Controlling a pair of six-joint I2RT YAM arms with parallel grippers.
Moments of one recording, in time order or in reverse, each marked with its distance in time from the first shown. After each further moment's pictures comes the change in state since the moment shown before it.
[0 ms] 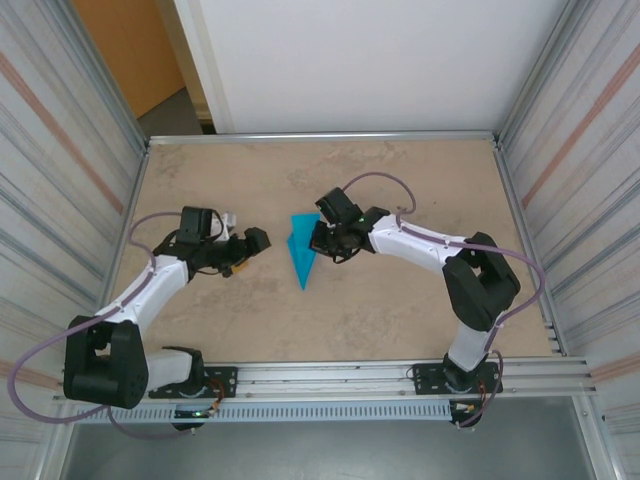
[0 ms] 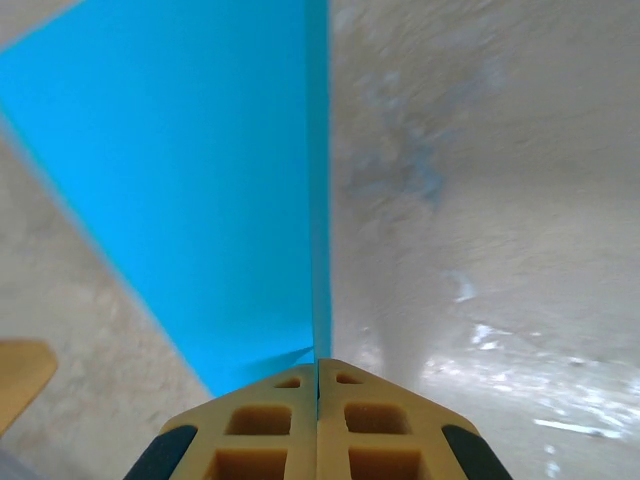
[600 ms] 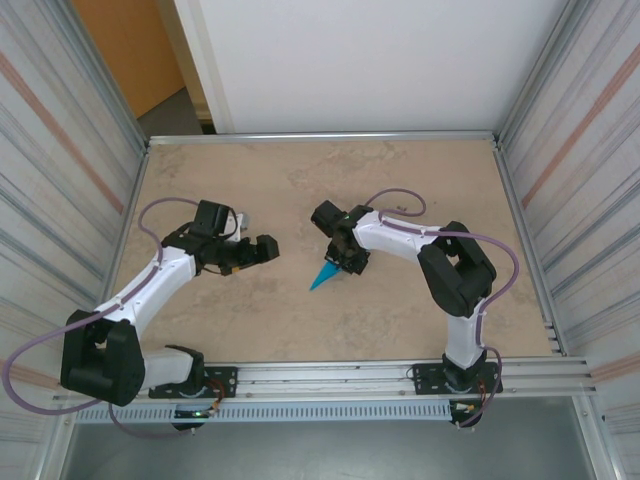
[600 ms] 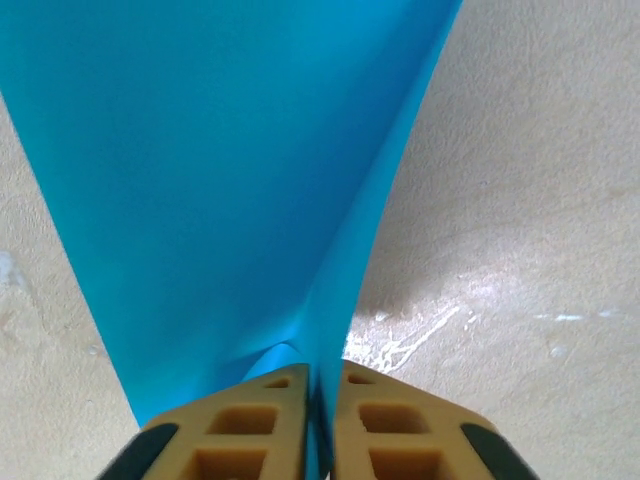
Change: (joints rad) left arm -0.121 0.026 0.118 -0.211 -0.177 0.168; right arm 0.014 0.149 0.116 -0.425 0.287 0.337
